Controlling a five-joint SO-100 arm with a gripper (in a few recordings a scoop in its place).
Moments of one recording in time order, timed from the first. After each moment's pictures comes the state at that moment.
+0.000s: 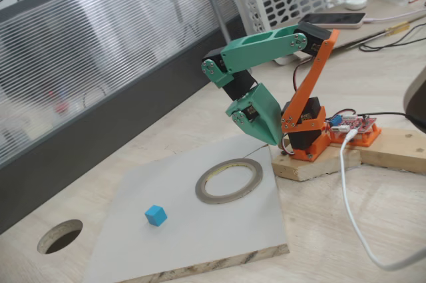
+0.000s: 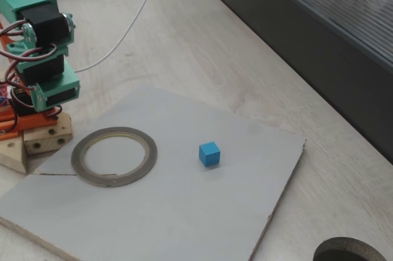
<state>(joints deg) 17.6 123.0 129.8 110.0 100.1</state>
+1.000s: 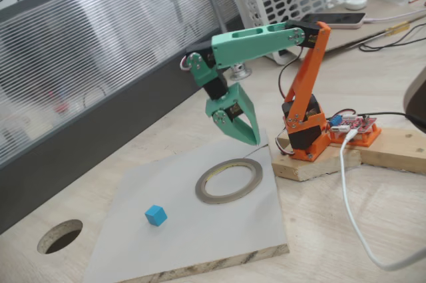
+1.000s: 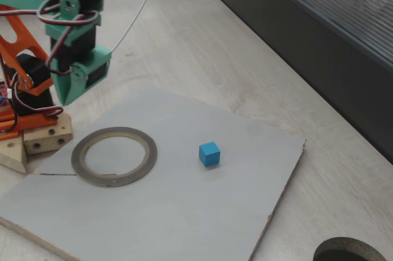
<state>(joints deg) -8.8 115.8 114.5 110.3 100.3</state>
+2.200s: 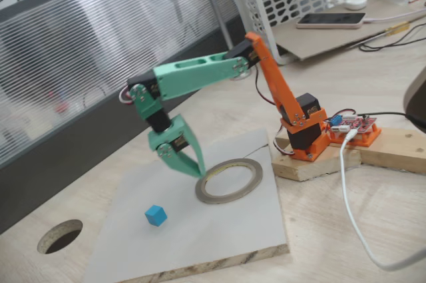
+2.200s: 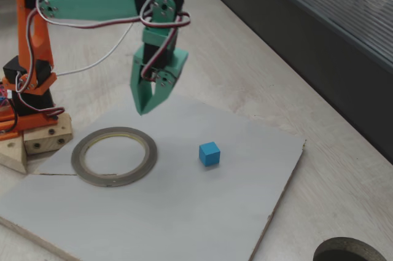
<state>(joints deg) -19.2 71.6 64.4 110.3 100.3</state>
